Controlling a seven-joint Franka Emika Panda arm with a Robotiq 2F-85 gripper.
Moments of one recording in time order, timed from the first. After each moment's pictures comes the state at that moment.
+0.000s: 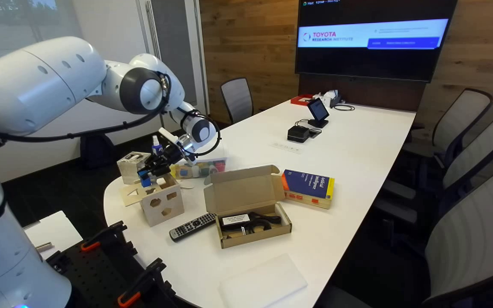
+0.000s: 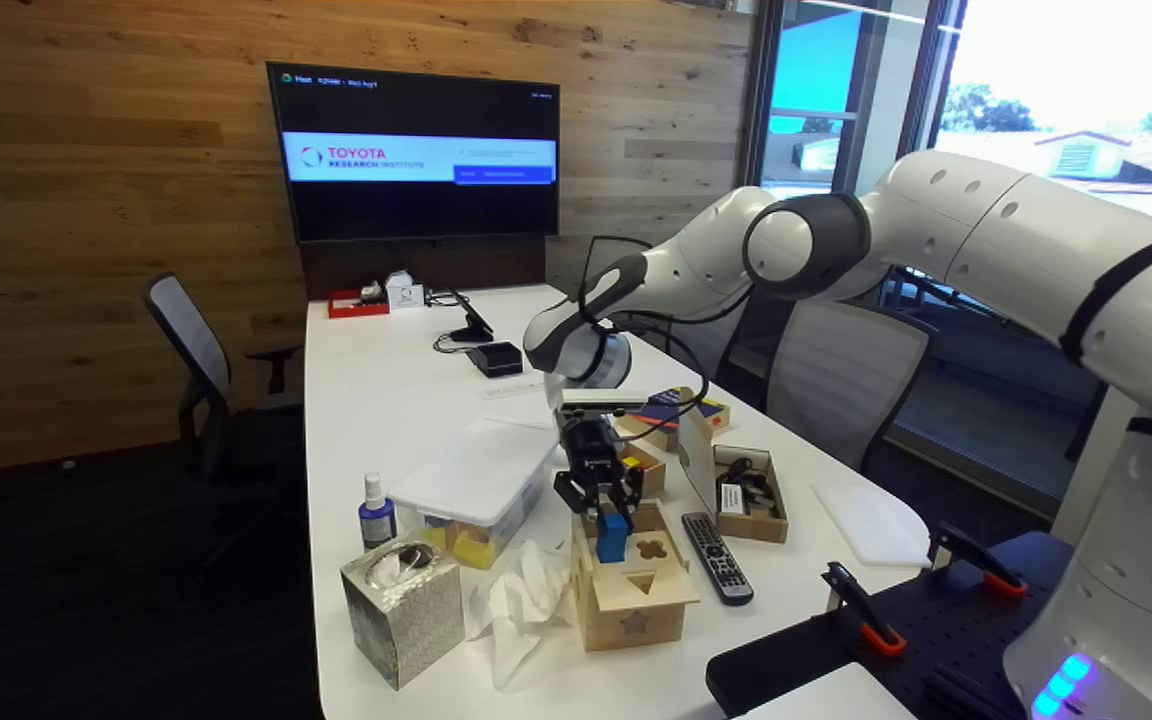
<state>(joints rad) 0.24 1.23 0.13 -1.14 0.43 1.23 0.32</state>
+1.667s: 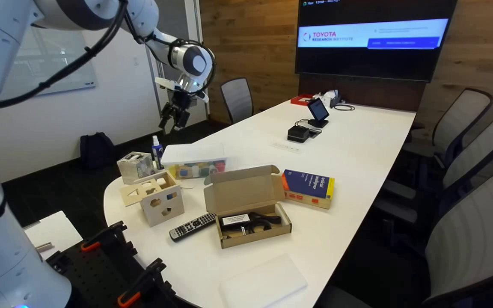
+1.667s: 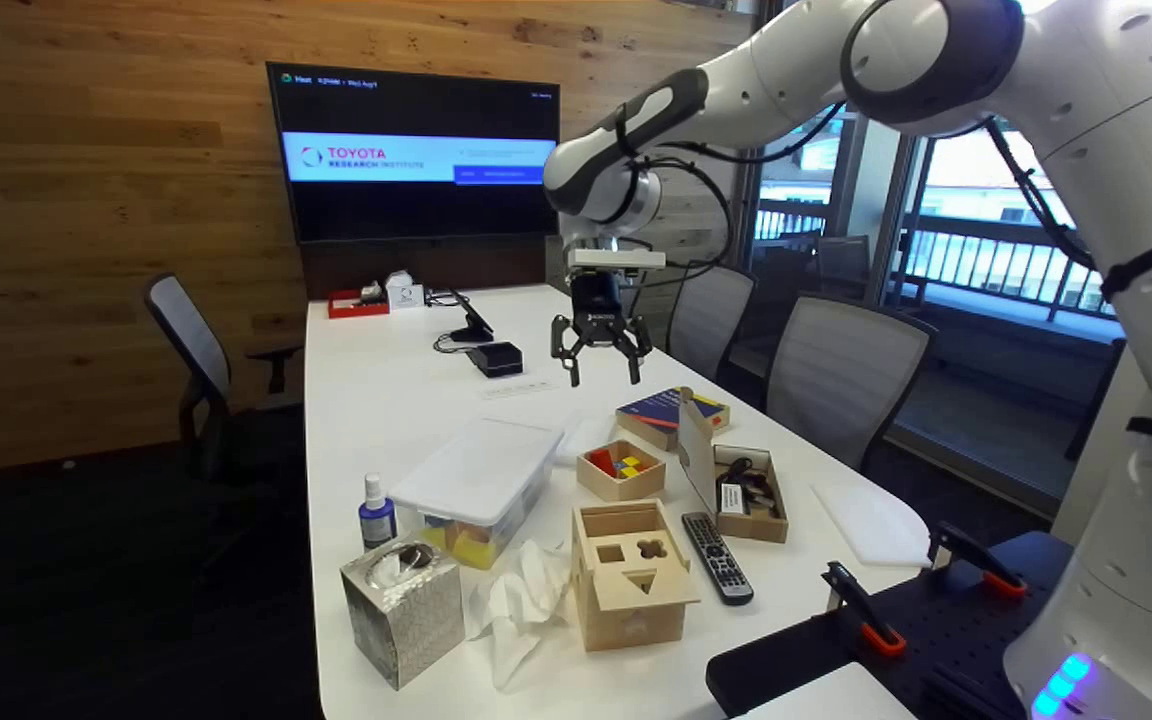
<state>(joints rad) 0.25 0.64 0.08 -1.48 0.27 1.57 0.37</state>
